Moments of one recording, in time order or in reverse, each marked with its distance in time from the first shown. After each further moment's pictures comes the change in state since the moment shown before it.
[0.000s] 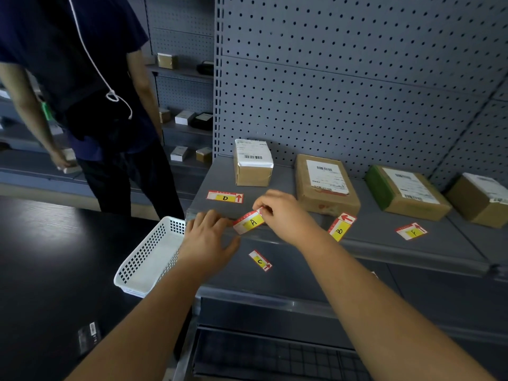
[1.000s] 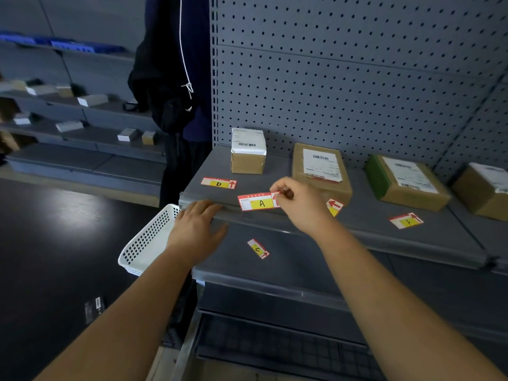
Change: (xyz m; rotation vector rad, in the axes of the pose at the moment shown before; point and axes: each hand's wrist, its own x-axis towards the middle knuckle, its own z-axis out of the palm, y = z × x) left_hand -0.015 0.013 -0.004 0.046 -0.057 -0.067; right_hand -0.042 0.027 -0.036 0.271 0.078 0.186
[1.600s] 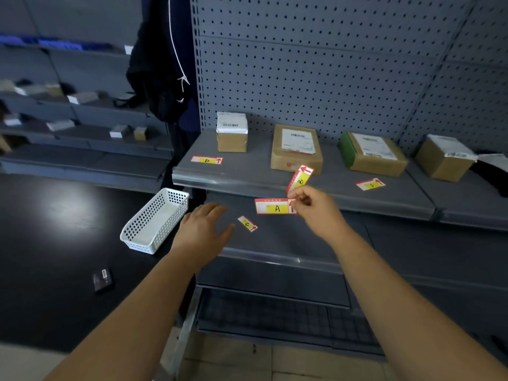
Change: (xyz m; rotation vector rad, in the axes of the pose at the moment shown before) left_hand -0.088 0.067 -0.020 -0.069 -0.070 0.017; right_hand -0.113 0.040 -0.029 0.235 0.066 0.175
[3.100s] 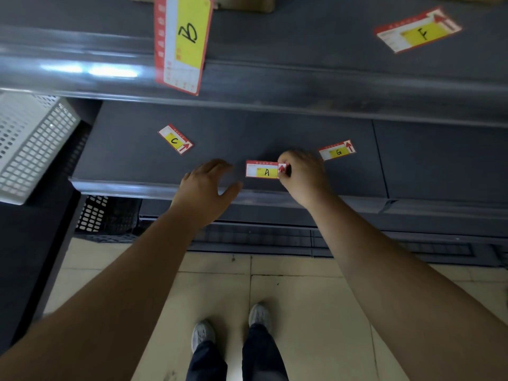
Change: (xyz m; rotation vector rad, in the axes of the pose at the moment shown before) left_hand 0.073 0.055 0.291 -0.112 -0.378 -0.059; right_hand 0.084 0.347 0.032 -0.615 -0.131 -0.034
